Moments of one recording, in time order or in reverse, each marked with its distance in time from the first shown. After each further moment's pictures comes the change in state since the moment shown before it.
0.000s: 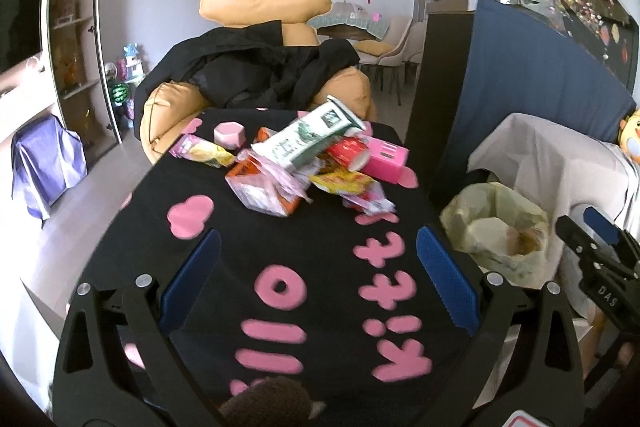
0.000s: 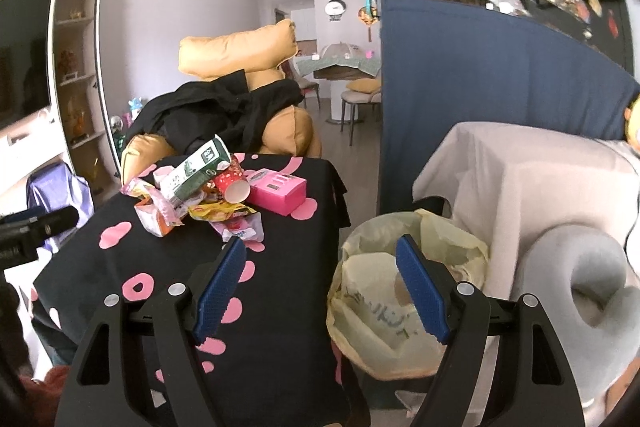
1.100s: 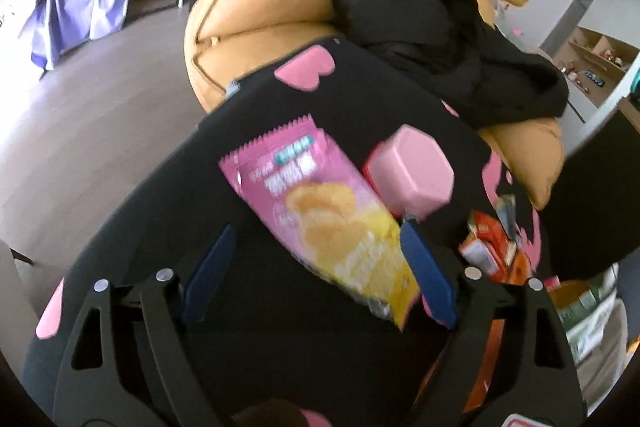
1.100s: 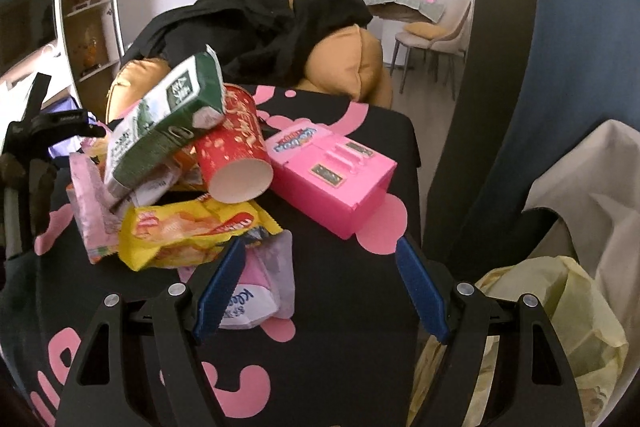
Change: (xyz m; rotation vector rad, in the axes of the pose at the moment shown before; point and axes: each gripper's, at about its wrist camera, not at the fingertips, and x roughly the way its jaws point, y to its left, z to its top) left arm 0.314 0.241 0.072 -0.538 0.268 0.129; right arm 0.252 0.071 0.027 -0.118 0.250 0.108
